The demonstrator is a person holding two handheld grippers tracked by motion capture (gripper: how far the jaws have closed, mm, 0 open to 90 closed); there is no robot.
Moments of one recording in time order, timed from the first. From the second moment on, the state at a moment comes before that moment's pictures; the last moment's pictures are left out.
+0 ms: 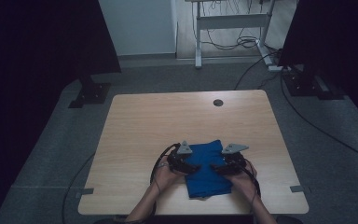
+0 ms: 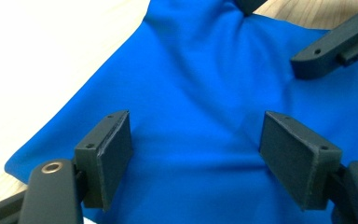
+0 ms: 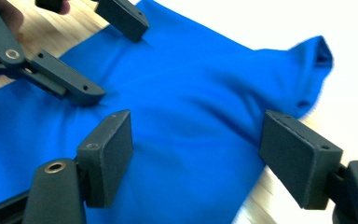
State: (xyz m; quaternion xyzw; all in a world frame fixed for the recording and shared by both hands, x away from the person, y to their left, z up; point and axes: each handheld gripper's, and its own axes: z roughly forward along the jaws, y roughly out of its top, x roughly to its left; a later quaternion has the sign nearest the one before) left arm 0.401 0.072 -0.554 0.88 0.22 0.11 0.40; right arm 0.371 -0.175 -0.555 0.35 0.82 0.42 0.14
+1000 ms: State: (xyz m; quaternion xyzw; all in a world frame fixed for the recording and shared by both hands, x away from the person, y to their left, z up) left arm 0.385 0.076 -0.553 0.89 0.21 0.11 0.38; right arm 0.326 -0.194 -0.547 0.31 0.83 0.45 0.15
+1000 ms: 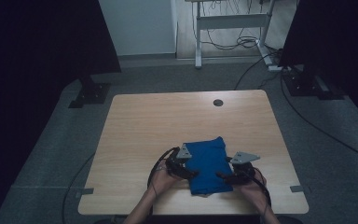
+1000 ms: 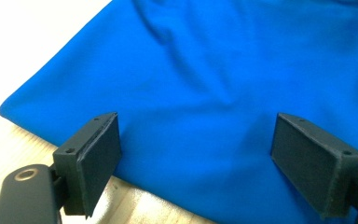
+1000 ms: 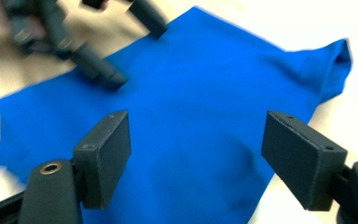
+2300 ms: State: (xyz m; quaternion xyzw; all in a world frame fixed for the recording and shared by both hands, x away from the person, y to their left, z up) left arm 0.331 0.154 -0.555 0.87 0.28 0.11 0.39; right arm 0.304 -0.167 -0.550 0.30 0.85 0.41 0.14
